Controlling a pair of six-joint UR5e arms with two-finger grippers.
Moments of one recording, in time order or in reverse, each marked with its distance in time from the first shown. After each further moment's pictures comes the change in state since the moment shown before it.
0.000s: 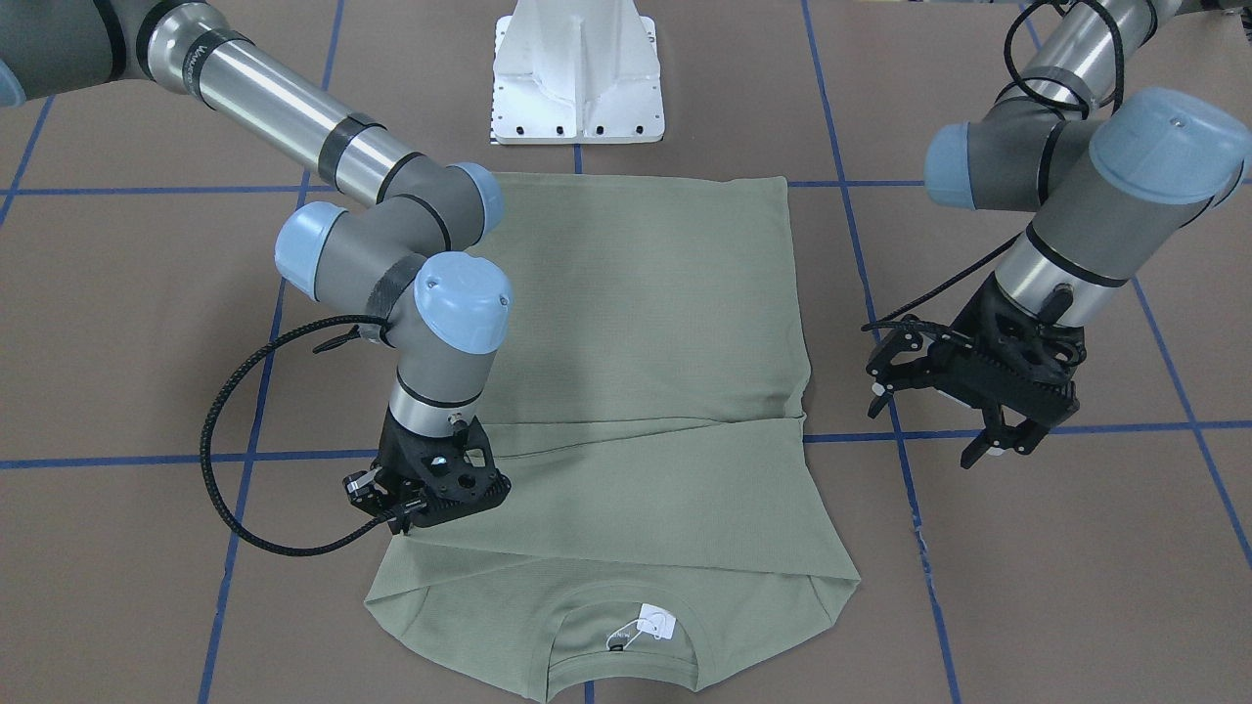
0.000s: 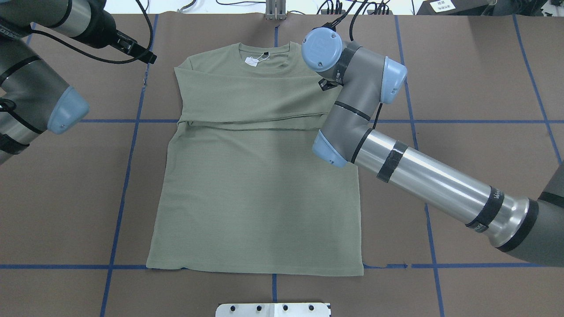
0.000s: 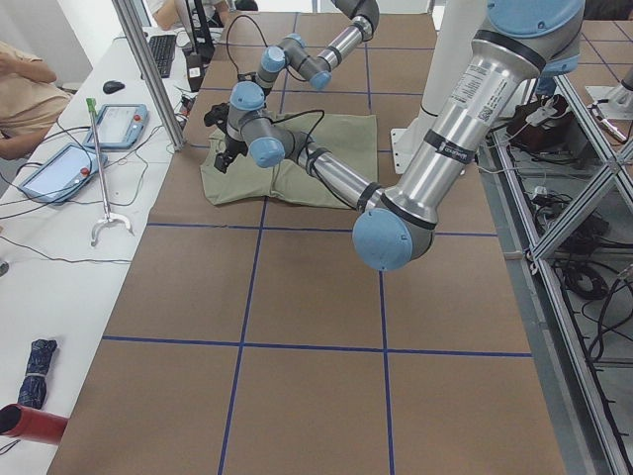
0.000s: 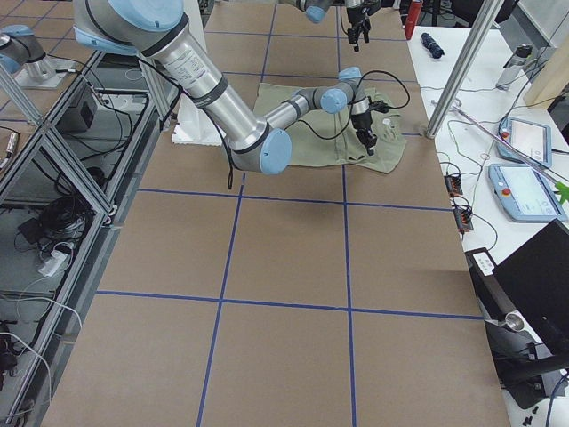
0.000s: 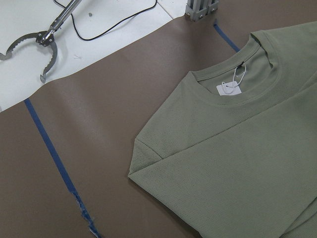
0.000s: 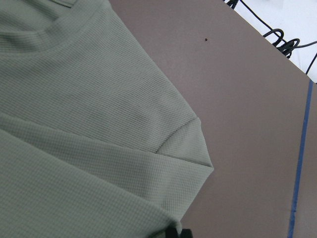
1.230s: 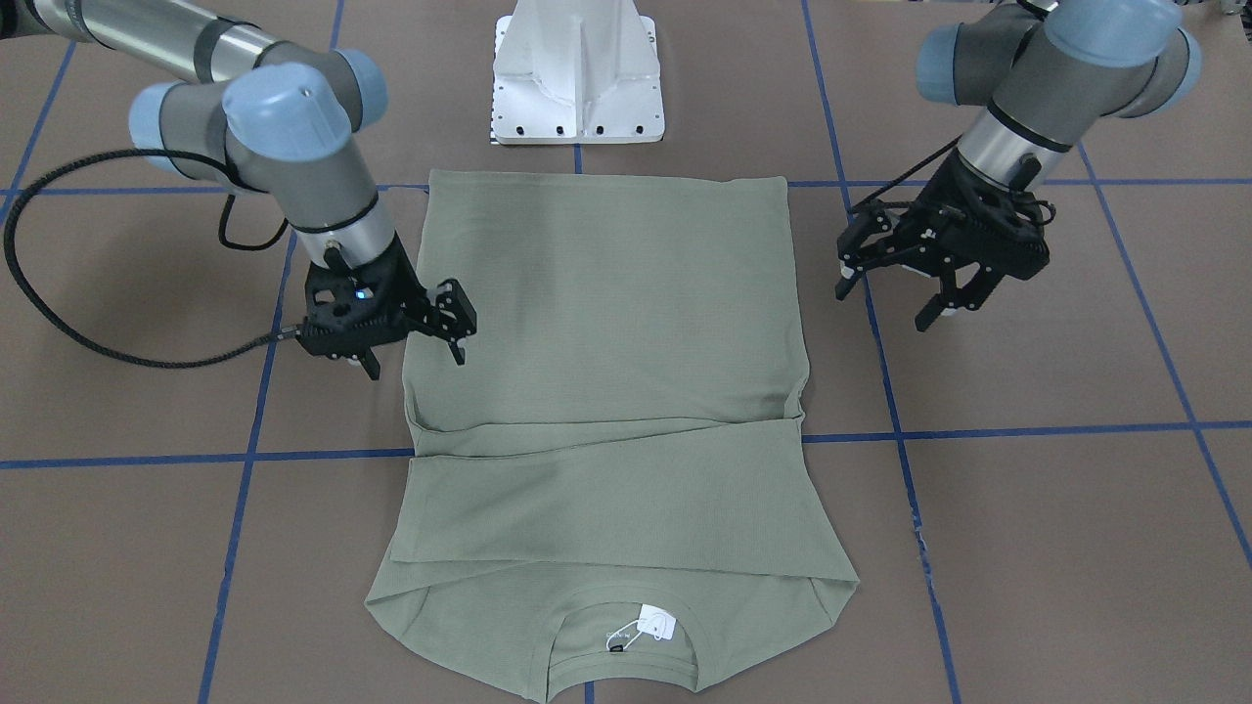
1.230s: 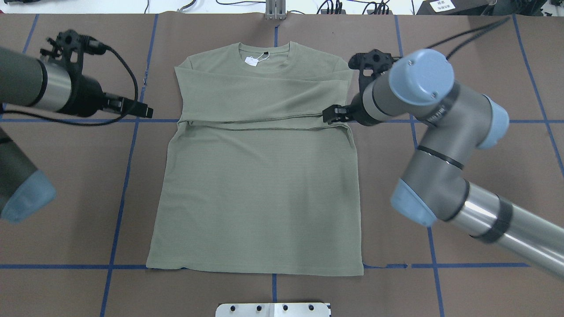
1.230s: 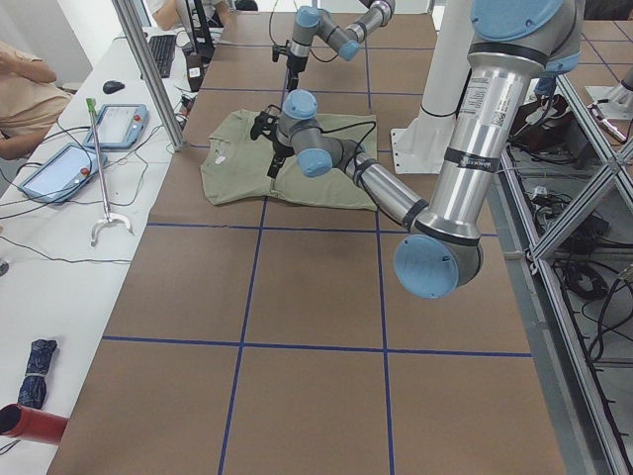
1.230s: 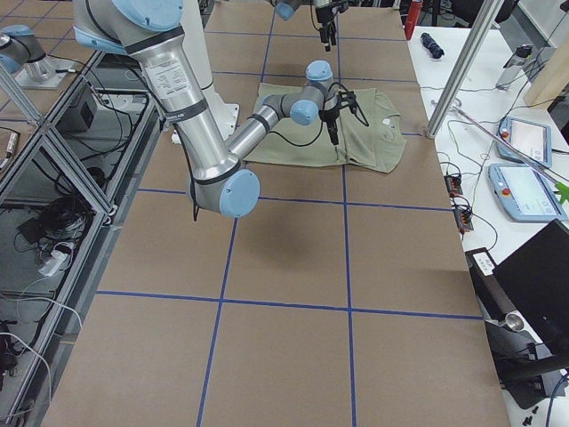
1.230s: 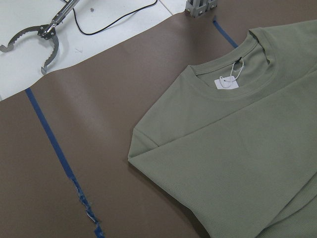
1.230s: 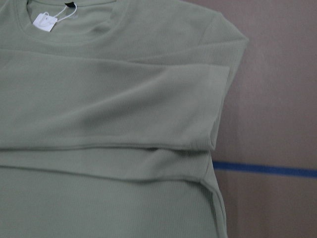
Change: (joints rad) left arm 0.190 0.310 -0.373 -0.058 0.086 -0.515; right arm -0.041 -0.436 0.664 0.180 0.349 0.569
